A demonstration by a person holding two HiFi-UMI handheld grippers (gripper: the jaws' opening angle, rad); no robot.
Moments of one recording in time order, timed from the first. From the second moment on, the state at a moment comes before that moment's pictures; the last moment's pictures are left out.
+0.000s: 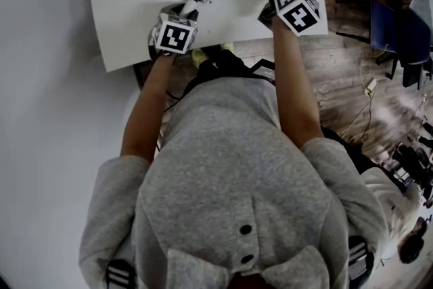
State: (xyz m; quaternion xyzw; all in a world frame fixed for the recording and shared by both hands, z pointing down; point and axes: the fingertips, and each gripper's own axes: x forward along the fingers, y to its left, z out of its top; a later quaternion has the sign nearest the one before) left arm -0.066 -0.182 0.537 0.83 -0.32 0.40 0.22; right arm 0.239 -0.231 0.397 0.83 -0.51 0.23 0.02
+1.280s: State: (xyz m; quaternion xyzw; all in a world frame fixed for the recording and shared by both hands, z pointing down) left arm -0.091 -0.181 0.455 0.86 -0.40 0.27 0.16; right arm 0.122 -0.139 0.313 0.54 -0.81 0.11 0.19
